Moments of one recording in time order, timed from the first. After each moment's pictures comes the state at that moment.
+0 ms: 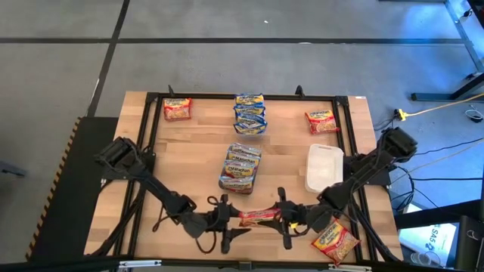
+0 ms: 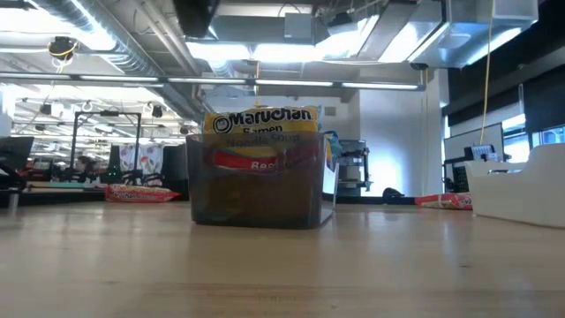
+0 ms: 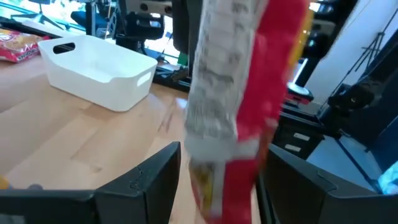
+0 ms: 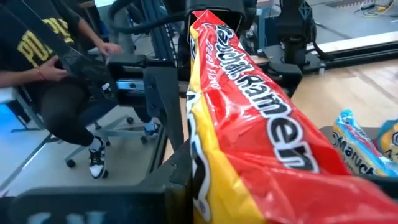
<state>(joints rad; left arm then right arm) -0.67 1.86 1.03 0.65 -0.71 -0.43 0.70 1.61 0.92 0.44 0.58 0.36</state>
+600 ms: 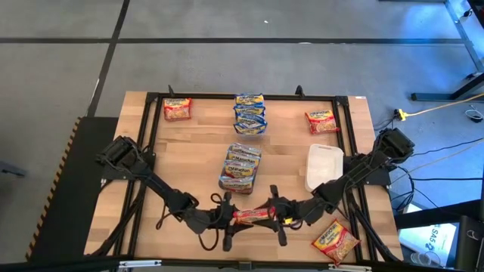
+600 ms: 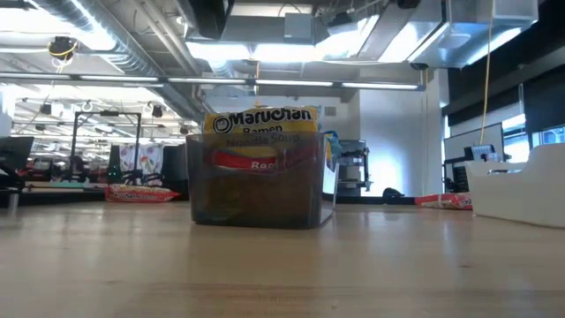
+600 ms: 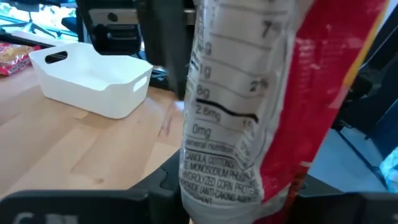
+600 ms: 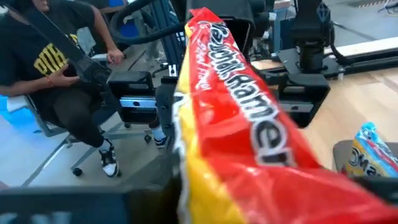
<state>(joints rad) -0.64 1.86 1.03 0.66 -0.64 -0.36 0.64 1.64 0.92 0.53 0.45 0.33</state>
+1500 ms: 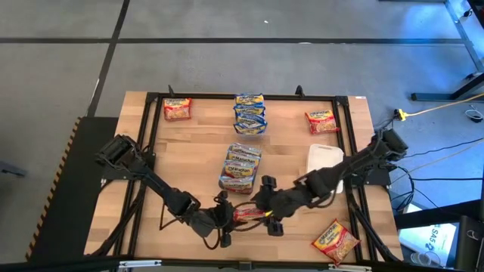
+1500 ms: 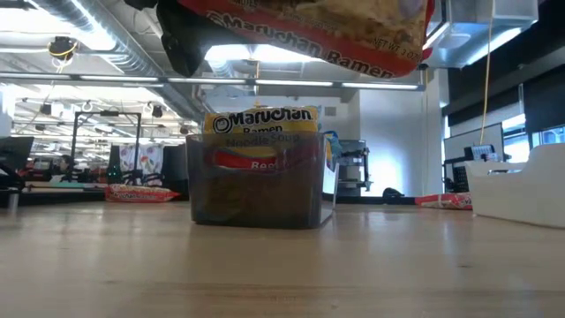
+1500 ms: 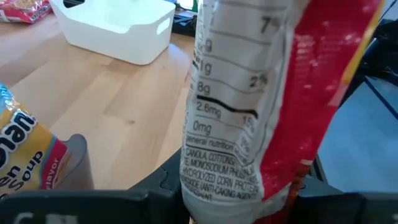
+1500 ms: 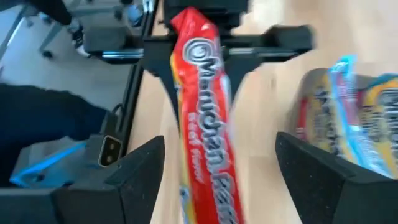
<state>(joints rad) -0.63 1.84 1.03 0.37 -0.64 -0.49 0.50 1.70 1.45 -0.51 0.17 0.39</state>
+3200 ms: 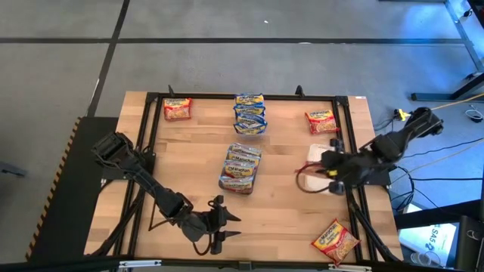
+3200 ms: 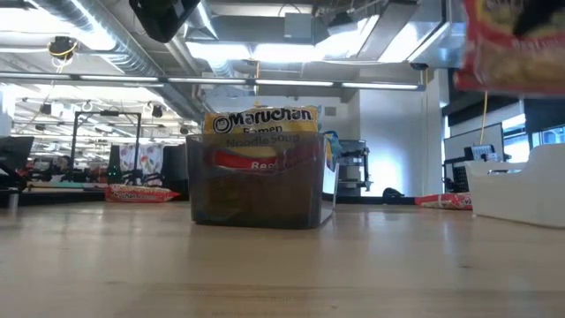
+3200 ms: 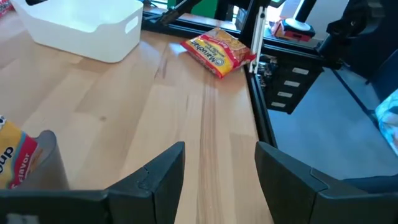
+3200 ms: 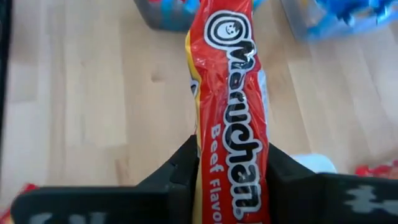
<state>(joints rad) -0.69 1.76 1.04 0.30 -0.58 -0.50 0.56 0.94 1.03 -1.15 0.36 0.60</state>
